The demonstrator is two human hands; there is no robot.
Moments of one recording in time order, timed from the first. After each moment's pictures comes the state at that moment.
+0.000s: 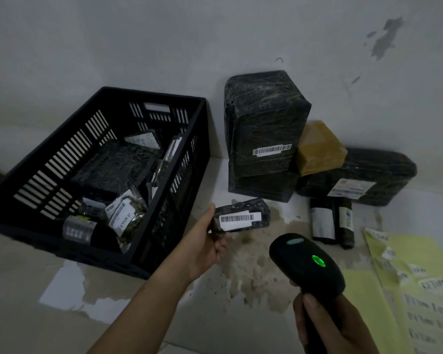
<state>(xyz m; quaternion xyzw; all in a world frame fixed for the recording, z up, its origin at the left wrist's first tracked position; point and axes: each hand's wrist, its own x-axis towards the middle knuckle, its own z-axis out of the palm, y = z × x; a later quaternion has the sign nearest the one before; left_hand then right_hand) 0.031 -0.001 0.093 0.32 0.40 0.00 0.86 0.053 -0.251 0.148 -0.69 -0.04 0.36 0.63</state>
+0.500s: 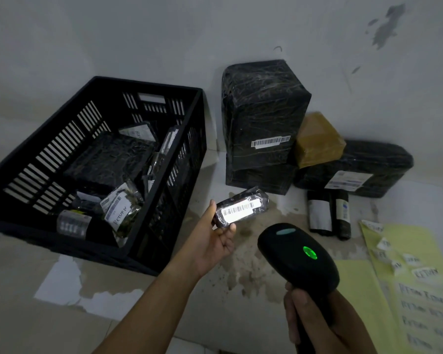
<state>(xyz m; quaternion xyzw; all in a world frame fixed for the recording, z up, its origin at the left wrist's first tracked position) 0.039 -0.010 0.069 0.27 0.41 0.03 0.87 0.036 -0.237 0.167 -0.73 -0.07 0.30 0.61</state>
